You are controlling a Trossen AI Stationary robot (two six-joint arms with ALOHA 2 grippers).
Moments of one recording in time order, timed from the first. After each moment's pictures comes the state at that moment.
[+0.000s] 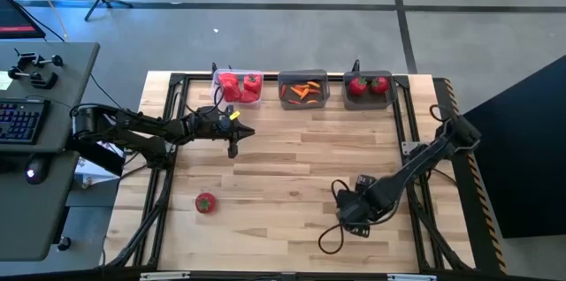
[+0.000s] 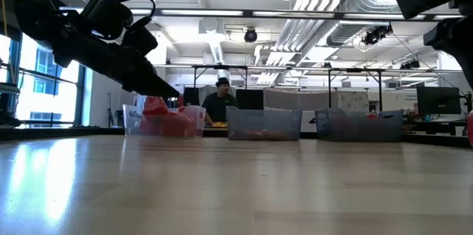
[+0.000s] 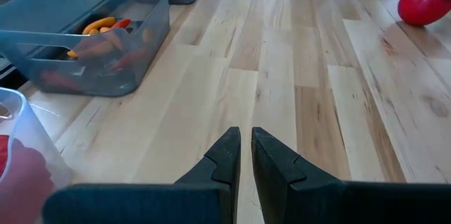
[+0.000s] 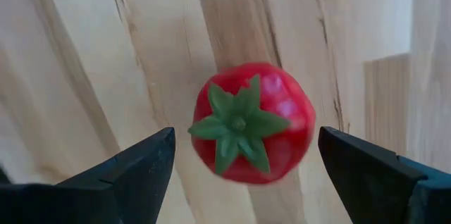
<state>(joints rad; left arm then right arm) 0.34 1.29 0.25 0.63 0.14 0.08 0.62 1.67 1.14 -1.02 0.00 0.85</state>
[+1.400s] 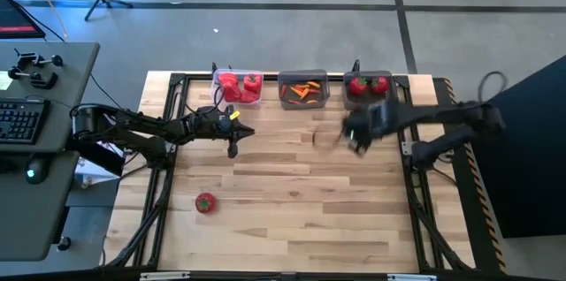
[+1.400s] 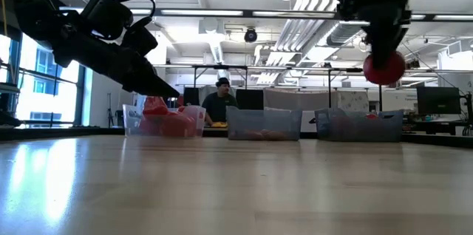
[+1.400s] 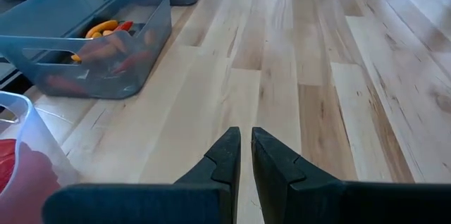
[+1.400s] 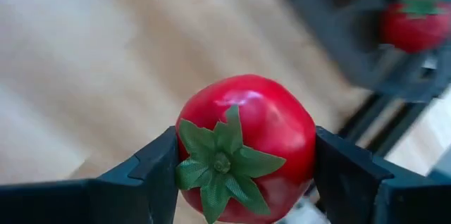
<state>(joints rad) 0.34 1.29 0.25 0.63 0.14 0.11 -0.05 1.32 1.14 -1.37 0.34 0.64</state>
